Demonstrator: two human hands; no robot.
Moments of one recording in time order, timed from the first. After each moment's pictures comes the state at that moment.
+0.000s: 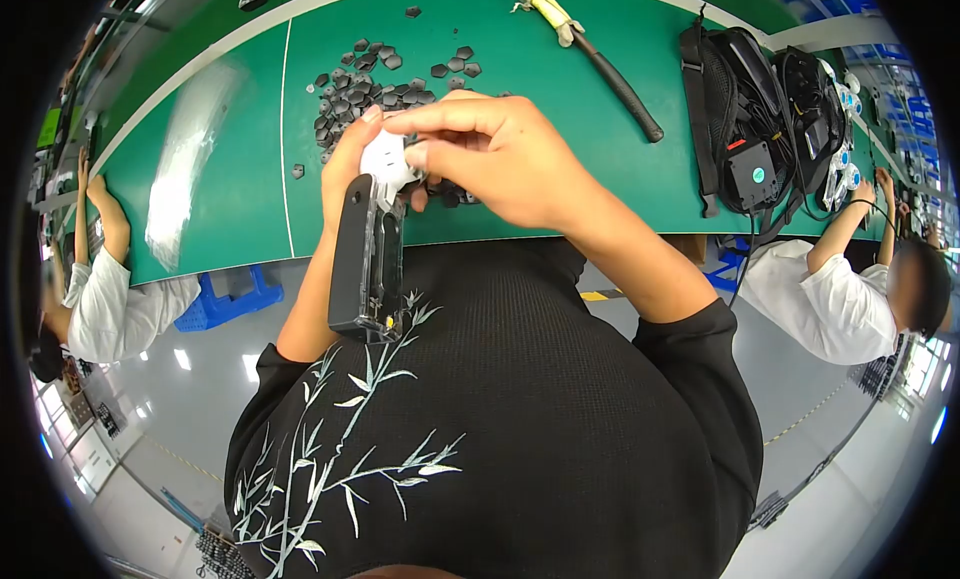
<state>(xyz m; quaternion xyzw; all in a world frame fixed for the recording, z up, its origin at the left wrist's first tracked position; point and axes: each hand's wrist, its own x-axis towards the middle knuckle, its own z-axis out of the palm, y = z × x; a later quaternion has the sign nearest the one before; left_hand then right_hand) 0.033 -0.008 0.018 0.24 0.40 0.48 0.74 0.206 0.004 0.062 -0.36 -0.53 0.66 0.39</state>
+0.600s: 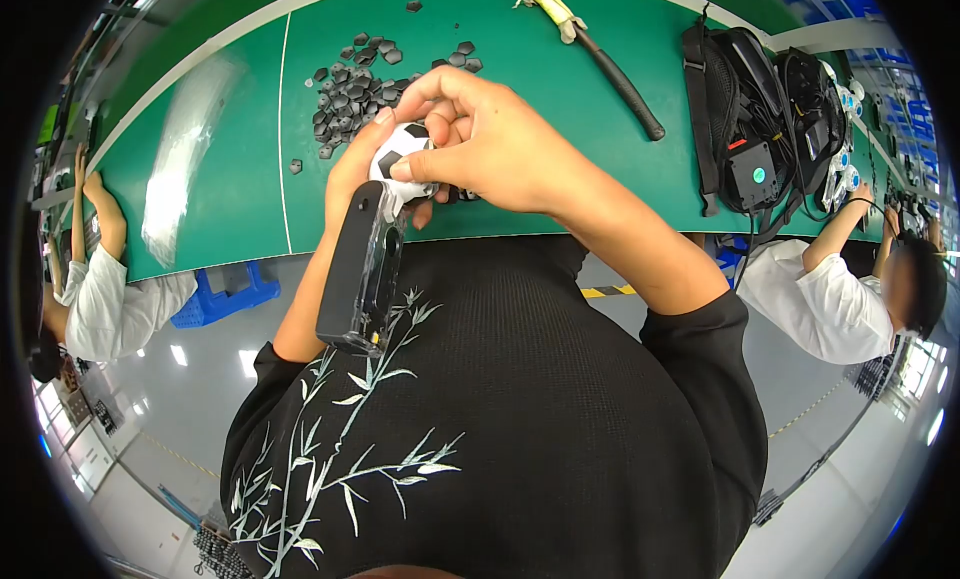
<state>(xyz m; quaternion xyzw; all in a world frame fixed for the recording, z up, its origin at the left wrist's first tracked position) 0.038 -0.015 0.030 0.22 0.41 0.46 0.76 0.204 0.015 0.064 -0.40 -0.53 0.69 0.30</state>
